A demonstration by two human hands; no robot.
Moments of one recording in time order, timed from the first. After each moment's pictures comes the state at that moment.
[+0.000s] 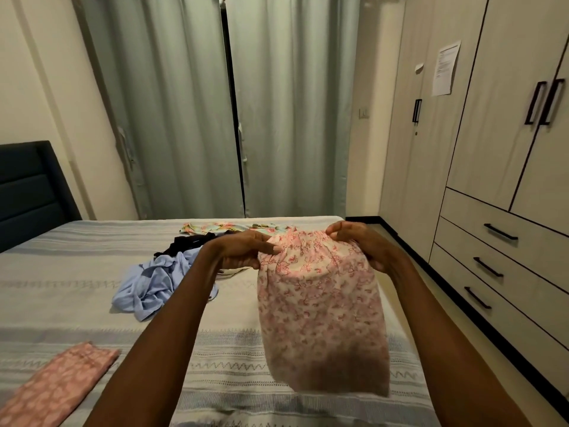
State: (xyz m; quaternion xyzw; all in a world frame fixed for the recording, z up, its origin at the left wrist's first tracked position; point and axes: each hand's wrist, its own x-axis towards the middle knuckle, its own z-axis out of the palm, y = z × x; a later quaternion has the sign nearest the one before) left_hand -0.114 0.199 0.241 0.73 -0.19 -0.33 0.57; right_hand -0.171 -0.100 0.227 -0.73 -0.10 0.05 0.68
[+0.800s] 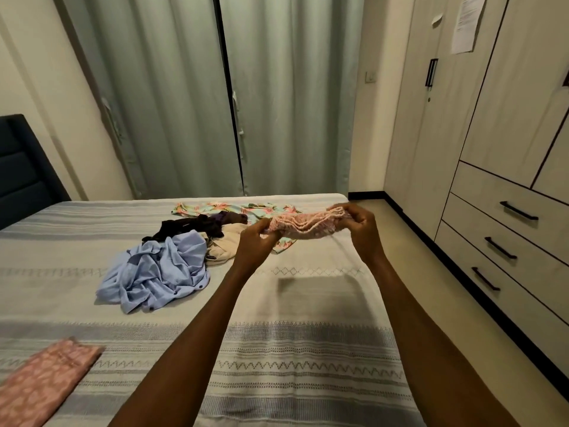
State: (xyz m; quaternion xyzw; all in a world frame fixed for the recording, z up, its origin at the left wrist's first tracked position) left_hand -0.033 0.134 0.141 0.82 -0.21 0.20 0.49; right_hand -0.076 -0.111 0.162 -0.74 -0.09 -0.28 0.61
